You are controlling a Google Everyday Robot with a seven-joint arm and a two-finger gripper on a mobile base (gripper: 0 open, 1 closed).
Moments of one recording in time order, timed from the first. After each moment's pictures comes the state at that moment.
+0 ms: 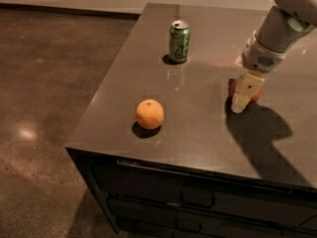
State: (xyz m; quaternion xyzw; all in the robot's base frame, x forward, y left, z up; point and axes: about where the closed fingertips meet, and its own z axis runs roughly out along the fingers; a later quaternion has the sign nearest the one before) arm 0.582 -0.238 0.860 -0.58 0.80 0.03 0.13
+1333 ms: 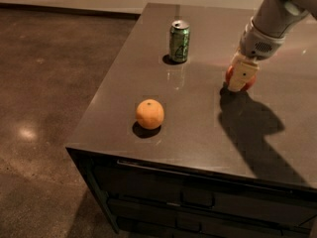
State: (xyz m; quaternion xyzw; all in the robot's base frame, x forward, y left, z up) arm 0.604 -0.237 0.882 -0.59 0.80 0.01 0.13
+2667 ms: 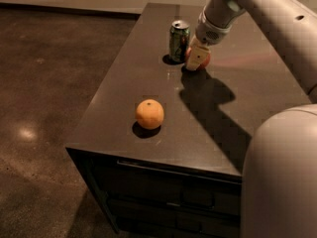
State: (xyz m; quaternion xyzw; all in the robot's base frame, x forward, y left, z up) arm 0.722 -0.140 0.880 -0.62 0.75 -0.01 0.23
